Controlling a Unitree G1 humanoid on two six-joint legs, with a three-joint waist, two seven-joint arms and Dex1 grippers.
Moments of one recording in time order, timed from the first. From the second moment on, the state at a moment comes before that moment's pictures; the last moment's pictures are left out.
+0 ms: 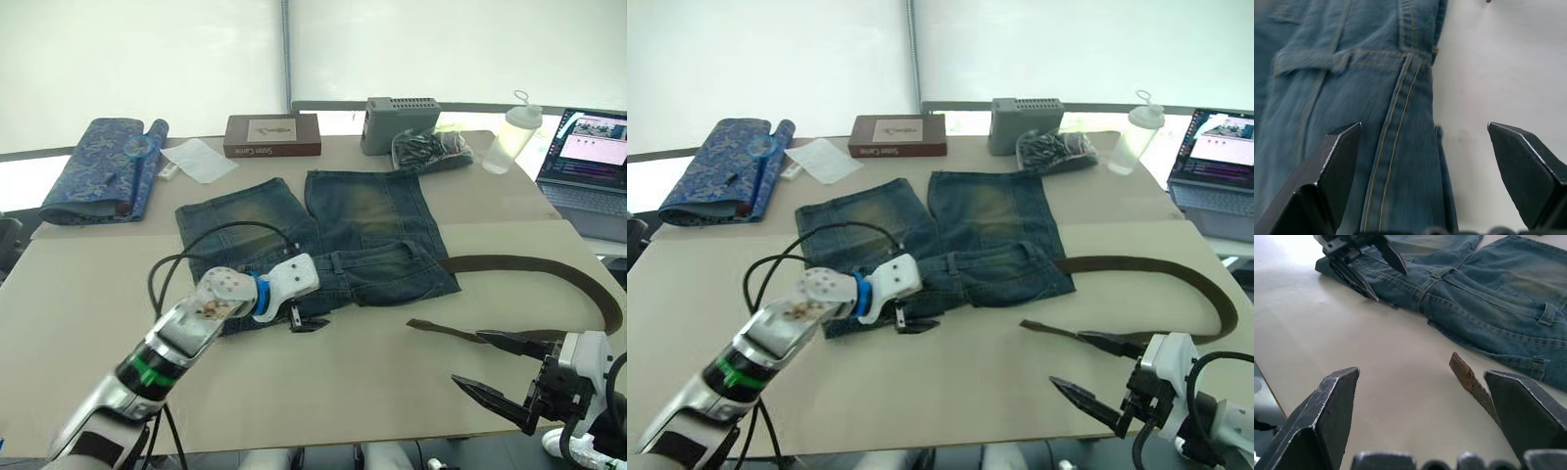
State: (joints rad) left arm -0.62 0.55 -0.50 -0.15 -0.15 0.65 -0.86; right arm 0.54 -0.68 -0.55 -0.60 0.60 0.27 1.02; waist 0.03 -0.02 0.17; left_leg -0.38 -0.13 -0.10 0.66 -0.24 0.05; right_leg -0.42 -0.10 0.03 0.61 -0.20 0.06
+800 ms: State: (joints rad) left arm -0.70 0.54 -0.50 0.14 0.03 0.37 -0.99; right arm 0.60 -0.65 -0.55 -0.67 0.57 0.22 0.96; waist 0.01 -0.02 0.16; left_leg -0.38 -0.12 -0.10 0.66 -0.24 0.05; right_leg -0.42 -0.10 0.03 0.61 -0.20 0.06
